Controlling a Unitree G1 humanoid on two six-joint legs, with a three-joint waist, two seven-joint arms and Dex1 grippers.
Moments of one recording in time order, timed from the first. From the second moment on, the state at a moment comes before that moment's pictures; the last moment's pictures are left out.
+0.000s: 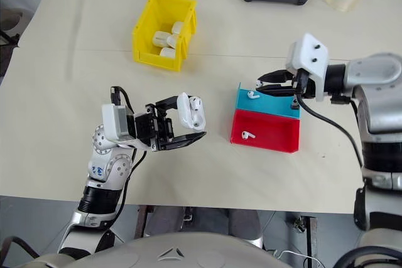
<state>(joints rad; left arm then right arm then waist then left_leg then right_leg) -0.25 0.22 -0.09 -0.10 -0.53 -0.19 -1.12 -0.47 -0.73 -0.12 -0.15 0.39 0.45 1.24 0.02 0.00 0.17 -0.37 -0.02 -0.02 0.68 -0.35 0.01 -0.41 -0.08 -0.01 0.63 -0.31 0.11</state>
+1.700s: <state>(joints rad) -0.33 0.27 -0.07 -0.04 -0.52 -0.05 -1.09 -0.07 -0.51 -0.08 -0.63 0.97 0.57 0.71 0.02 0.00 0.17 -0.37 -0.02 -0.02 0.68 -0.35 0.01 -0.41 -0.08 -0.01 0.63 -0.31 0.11</state>
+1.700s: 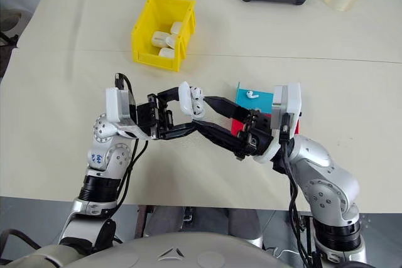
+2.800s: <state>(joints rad) -0.39 0.48 -0.20 -0.12 -0.25 0.12 -1.04 -0.33 -0.61 0.14 -0.44 0.60 0.52 0.88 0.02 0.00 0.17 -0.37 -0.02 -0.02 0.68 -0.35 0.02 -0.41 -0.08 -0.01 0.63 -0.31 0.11</state>
